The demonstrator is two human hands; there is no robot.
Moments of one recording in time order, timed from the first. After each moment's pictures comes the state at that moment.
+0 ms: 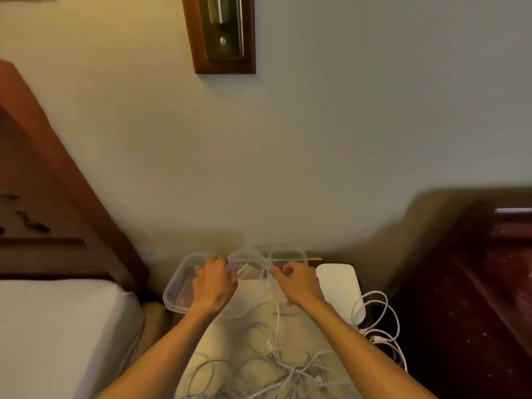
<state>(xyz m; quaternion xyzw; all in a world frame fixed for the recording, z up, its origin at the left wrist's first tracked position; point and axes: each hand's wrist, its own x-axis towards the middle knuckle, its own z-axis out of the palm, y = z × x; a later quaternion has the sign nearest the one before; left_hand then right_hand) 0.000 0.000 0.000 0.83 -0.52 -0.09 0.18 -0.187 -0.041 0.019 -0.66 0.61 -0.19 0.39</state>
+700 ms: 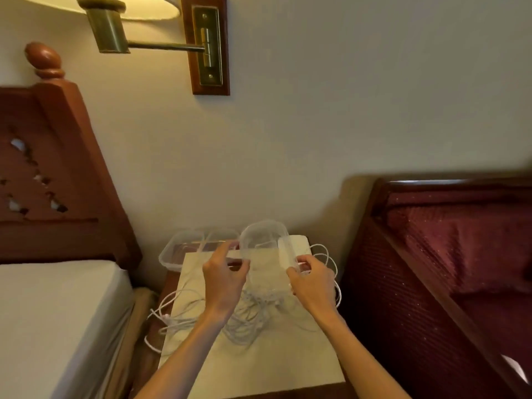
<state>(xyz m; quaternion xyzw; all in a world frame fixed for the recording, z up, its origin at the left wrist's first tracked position) -0.133 0.185 0.066 0.62 -0.52 -0.12 0.57 -0.306 0.155 0.062 -0.60 0.61 -0.42 0.30</state>
